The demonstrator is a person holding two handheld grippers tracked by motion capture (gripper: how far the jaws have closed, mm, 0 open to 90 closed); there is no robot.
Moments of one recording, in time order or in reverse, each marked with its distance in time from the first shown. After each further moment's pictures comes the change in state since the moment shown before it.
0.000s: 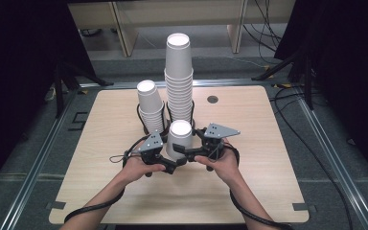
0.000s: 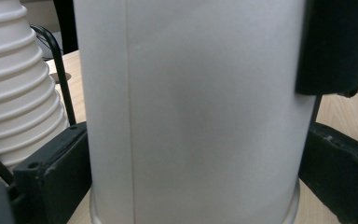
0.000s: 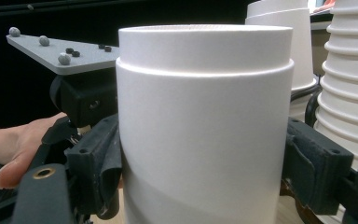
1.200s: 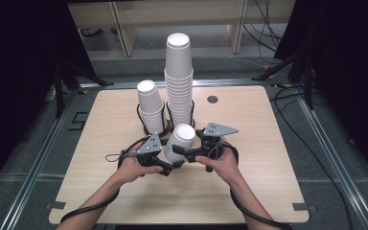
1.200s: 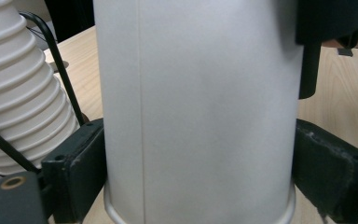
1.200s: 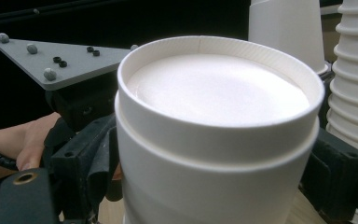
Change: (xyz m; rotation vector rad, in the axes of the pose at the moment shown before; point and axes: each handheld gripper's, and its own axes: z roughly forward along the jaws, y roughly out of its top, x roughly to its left) left arm 0.002 -0.001 -0.011 0.109 -0.013 0.097; right arm -0.003 -0.001 0.003 0.014 0.023 0.047
